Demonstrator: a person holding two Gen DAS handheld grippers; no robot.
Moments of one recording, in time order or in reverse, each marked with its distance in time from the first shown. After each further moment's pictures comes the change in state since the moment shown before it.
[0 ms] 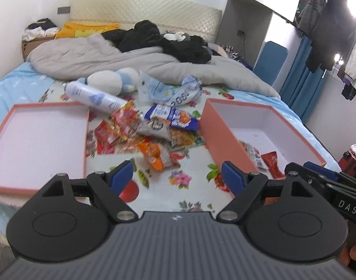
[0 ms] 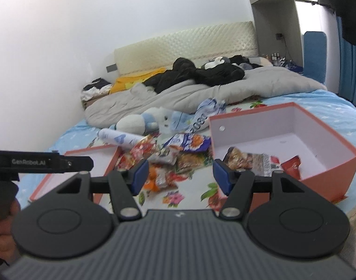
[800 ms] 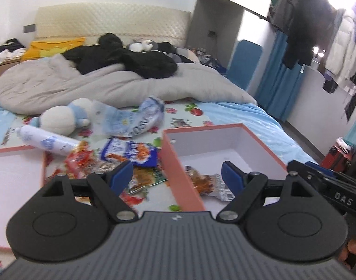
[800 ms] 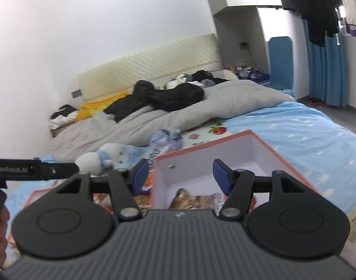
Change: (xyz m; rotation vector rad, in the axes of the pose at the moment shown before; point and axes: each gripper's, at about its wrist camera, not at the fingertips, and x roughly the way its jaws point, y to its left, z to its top) left arm 0.057 -0.090 0.103 0.105 -0.026 -0.101; right arm 0.012 -0.088 0.075 0.084 -0.079 -0.137
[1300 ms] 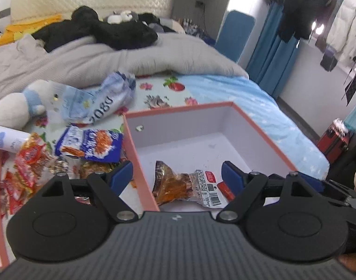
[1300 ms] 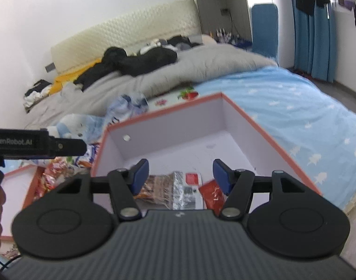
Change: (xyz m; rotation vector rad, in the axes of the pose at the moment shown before) left arm 0.147 -0.058 0.019 0.021 0.141 -0.066; right arm 0.081 -0.064 -0.014 0.022 0.151 -0.111
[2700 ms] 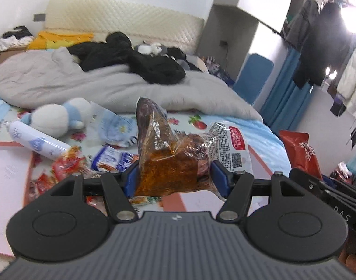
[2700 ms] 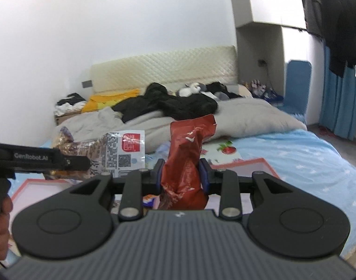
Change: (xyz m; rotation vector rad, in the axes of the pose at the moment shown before) left arm -0.083 0.036 0.005 -0.123 -0.153 0.056; right arm -0.045 0.059 0.039 -0.154 -0.167 0.098
